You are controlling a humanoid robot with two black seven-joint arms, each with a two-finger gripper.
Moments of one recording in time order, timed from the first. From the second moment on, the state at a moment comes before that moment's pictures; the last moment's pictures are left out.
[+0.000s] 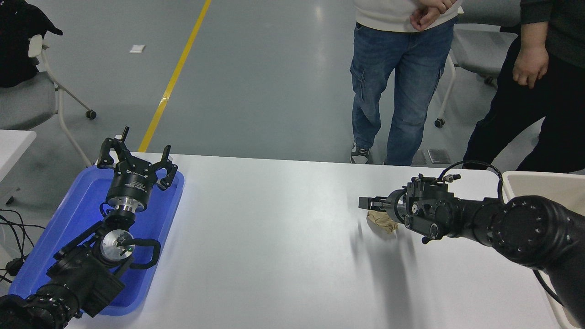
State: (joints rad) left arm -0.62 0.18 -0.87 -0.41 -0.09 -0.58 -0.50; right arm 1.11 0.00 -0.97 0.51 -0.30 0.03 -0.02
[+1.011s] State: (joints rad) left arm -0.62 0.18 -0.87 -0.41 -0.09 -0.58 -0.50; right arm 1.21 -0.08 -0.98 0.64 -0.44 0.05 -0.01
